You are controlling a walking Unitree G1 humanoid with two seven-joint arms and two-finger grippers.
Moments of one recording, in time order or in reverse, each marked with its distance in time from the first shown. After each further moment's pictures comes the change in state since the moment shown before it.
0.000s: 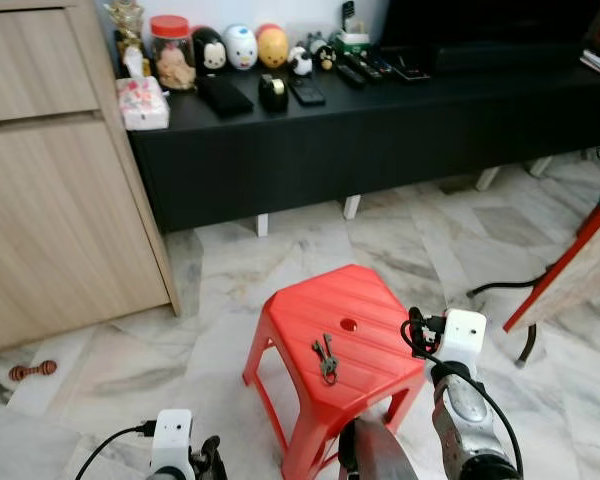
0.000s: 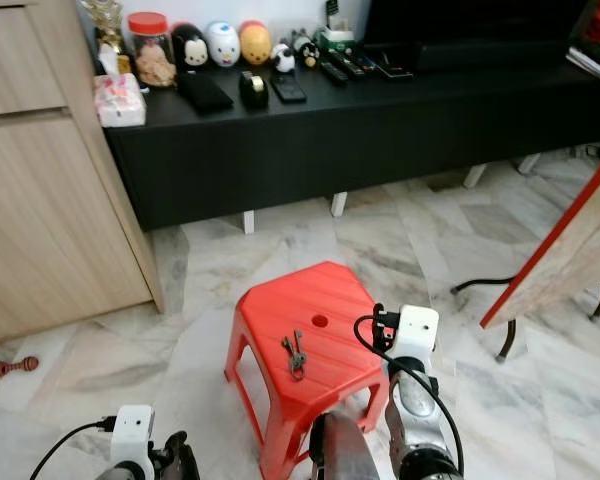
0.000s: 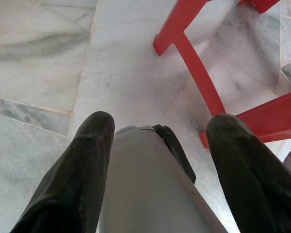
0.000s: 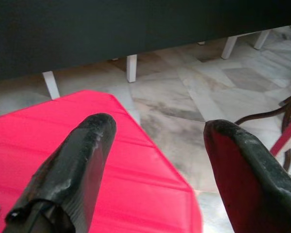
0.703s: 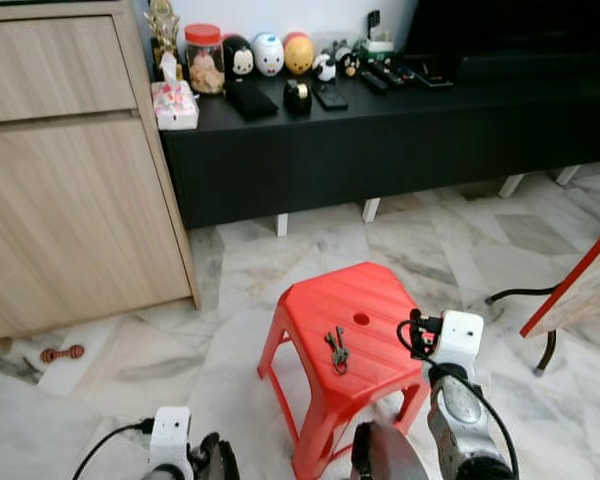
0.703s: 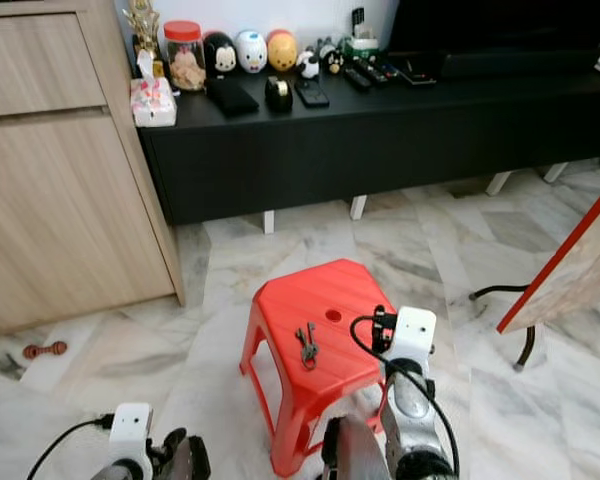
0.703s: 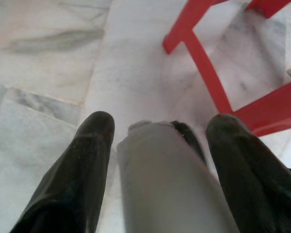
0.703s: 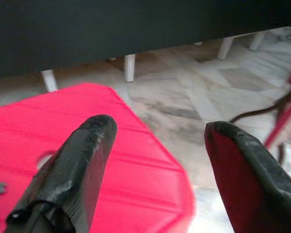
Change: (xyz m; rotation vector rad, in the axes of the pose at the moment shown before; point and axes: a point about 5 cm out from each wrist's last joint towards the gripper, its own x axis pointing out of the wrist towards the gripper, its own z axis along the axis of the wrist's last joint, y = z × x) left arm 0.001 0.001 0.005 -0.001 -0.028 -0.012; right arm 0.000 -0.009 0.002 -0.023 -0.009 -0.076
